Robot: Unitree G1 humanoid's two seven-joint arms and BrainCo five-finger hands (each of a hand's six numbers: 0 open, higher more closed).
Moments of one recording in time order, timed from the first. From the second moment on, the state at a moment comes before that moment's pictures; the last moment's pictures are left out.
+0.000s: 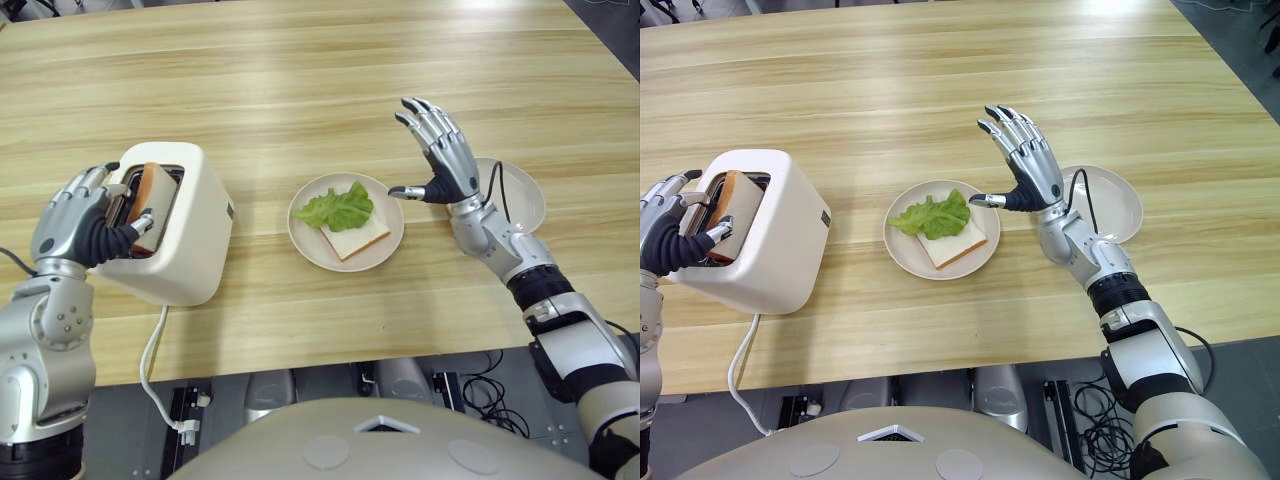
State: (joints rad) left arm 0.33 0.61 0.36 -0.52 0.67 0.16 -0.29; right arm -0.54 -0.53 0.38 0.65 -0.81 -0.65 -0.73
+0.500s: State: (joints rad) left arm 0.23 0.62 0.32 -0.48 0.67 0.14 -0.29; right arm -0.54 -0.48 0.38 0.69 -0.81 -0.65 -0.73
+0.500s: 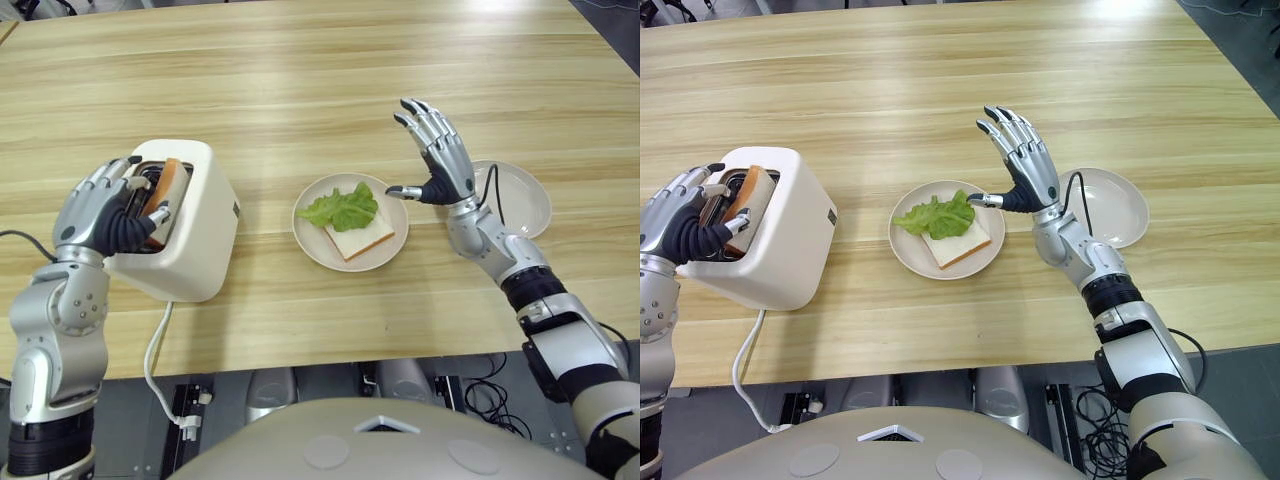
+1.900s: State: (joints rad) left arm -0.13 0.44 -0.04 -0.40 0.67 -0.06 -0.13; right arm -0.45 -0.39 0.54 0.80 -0.96 -0.24 -0.62
